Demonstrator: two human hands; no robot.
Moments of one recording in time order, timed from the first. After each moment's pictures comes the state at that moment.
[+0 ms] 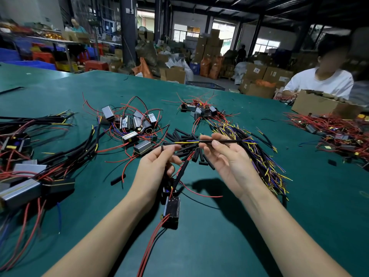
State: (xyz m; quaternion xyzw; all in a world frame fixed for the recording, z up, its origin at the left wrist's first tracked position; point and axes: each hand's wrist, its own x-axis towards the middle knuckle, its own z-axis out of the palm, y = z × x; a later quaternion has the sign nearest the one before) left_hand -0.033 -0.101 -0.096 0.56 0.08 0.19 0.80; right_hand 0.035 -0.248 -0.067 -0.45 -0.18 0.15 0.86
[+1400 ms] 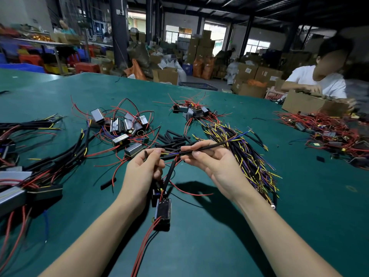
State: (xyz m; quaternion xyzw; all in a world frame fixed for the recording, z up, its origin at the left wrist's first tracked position) left_hand -0.030 -0.097 -0.101 0.55 0.11 0.22 0.80; right_hand 0.035 -0.250 -0.081 -0.55 -0.29 0.12 0.78
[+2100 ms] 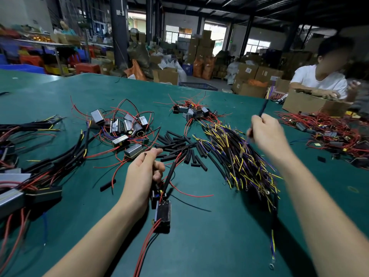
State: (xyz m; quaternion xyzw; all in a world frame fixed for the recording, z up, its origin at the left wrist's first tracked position) left_hand -0.029 -0.100 -0.098 0.55 0.14 0.22 0.79; right_hand 0.097 -0.309 -0.014 -0.87 -0.05 -0.16 0.47
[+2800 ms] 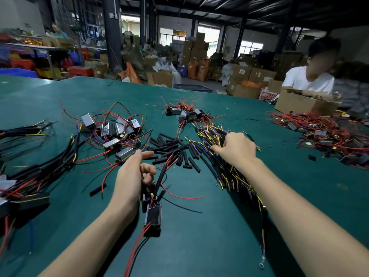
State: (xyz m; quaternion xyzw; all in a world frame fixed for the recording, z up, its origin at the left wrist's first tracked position) left_hand -0.029 -0.101 -0.099 0.56 0.13 0.21 0.79; right_hand 0.122 -0.289 -0.059 -0.98 -0.08 -0.17 0.06
